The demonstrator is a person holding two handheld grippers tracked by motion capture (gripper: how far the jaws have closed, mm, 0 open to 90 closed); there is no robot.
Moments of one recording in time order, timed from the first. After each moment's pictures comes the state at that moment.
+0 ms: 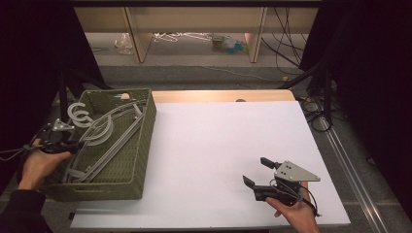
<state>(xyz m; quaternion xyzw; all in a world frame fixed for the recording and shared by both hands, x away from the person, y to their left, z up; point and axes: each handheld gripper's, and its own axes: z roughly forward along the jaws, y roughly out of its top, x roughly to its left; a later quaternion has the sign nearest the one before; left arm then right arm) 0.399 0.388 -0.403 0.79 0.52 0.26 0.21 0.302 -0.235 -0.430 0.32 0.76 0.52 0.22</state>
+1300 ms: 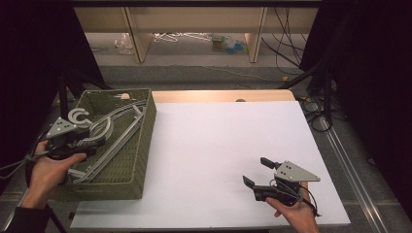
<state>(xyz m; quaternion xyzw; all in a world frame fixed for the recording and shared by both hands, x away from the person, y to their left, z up) 0.360 0.329 -0.366 0.73 0.49 0.28 0.39 0.302 -0.234 -0.430 0.32 0.76 0.53 0.22</state>
